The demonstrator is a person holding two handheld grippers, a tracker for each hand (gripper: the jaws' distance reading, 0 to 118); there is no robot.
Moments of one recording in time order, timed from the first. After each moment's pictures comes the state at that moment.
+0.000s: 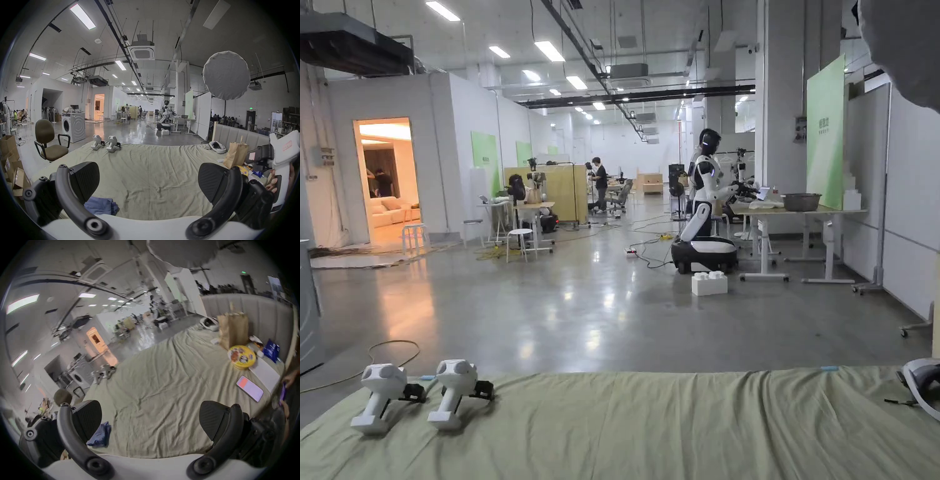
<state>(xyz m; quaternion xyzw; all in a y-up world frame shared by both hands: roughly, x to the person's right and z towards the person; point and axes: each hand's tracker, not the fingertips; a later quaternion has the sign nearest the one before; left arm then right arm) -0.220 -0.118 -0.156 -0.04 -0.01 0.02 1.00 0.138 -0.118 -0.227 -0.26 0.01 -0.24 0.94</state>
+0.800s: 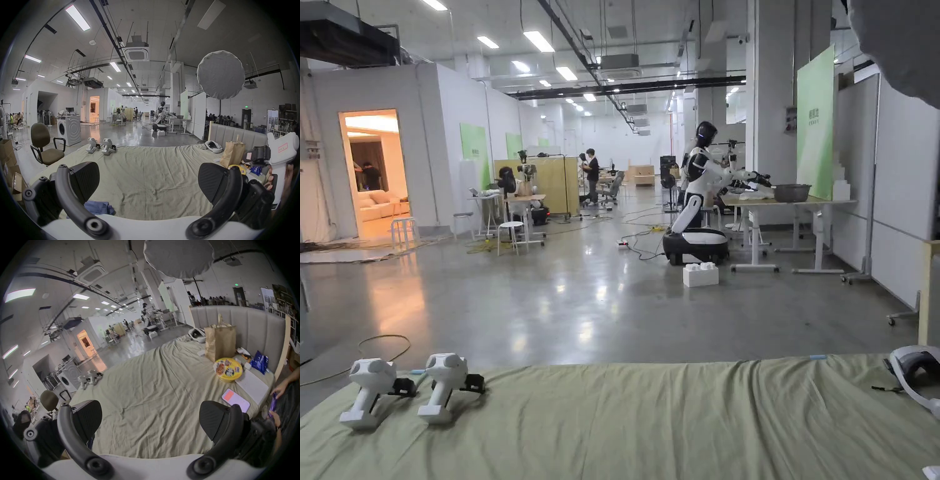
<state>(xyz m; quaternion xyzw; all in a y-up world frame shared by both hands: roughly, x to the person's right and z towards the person) -0.206 -0.113 -0.164 -0.03 -0.03 0.00 1.00 0.162 -0.125 -0.223 -0.20 0.00 -0.18 0.96</state>
